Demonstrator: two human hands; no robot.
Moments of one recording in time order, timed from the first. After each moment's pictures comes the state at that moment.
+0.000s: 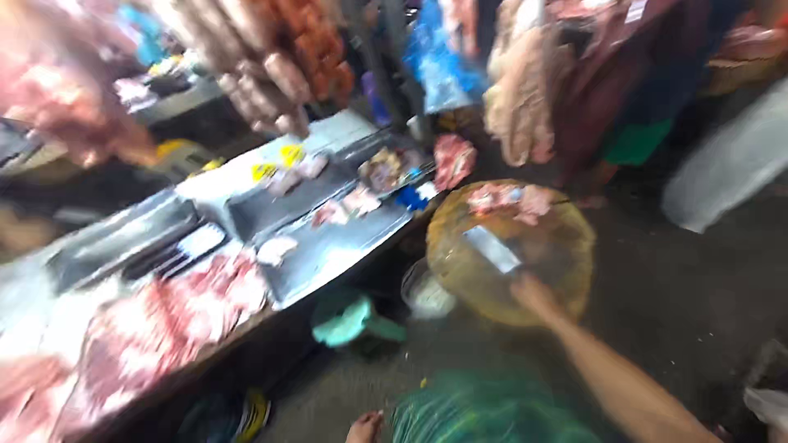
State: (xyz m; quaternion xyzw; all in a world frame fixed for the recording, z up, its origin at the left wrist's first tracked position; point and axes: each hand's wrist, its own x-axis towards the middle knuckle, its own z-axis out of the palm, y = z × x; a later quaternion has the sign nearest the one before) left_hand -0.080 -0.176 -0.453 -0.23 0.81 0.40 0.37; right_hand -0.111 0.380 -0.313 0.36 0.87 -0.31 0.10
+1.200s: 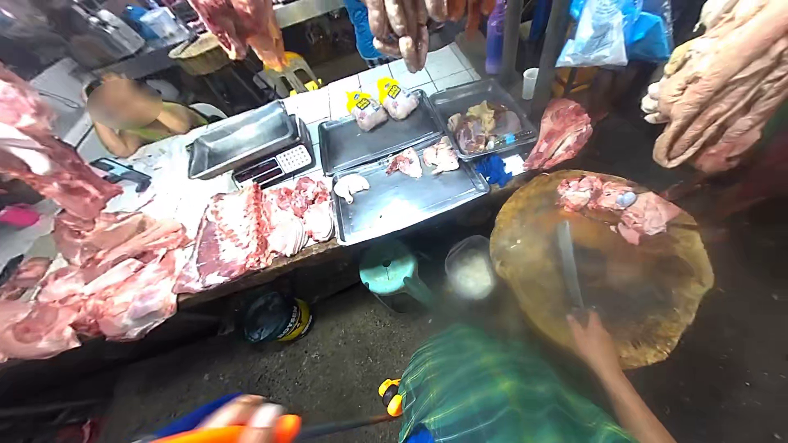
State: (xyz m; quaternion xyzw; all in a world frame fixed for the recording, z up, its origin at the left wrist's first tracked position) left_hand -0.026 -0.179 -0.126 0.08 0.81 0.53 -0.22; right_hand -0.092 0.353 -0.363 0.36 0.86 -0.34 0.11
